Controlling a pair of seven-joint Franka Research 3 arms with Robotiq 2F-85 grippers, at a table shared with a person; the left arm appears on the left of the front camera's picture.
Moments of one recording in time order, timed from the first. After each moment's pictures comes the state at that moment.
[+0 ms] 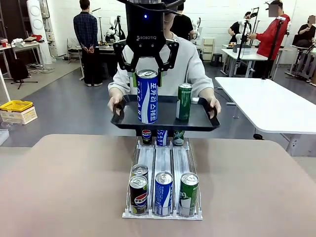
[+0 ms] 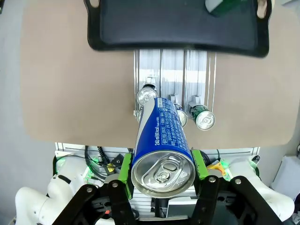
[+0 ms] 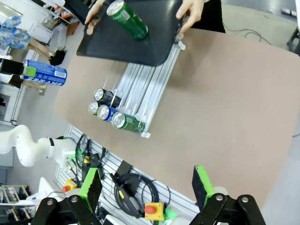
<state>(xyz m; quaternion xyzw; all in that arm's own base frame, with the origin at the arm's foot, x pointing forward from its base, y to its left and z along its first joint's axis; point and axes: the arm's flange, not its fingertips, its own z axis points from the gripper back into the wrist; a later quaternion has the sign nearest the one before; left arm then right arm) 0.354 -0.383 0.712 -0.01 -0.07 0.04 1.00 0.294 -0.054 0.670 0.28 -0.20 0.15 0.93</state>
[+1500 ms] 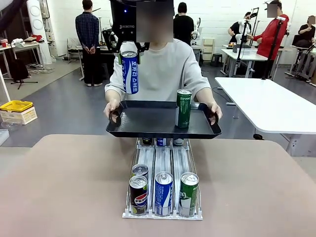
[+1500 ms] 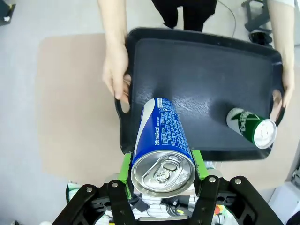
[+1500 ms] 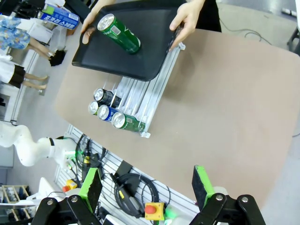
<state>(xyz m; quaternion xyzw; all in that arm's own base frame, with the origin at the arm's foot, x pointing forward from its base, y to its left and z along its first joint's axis) 0.519 -0.318 0.726 -0.01 -0.10 0.07 0.99 0.294 -0.055 0.670 0.28 -0.20 0.15 0.93</state>
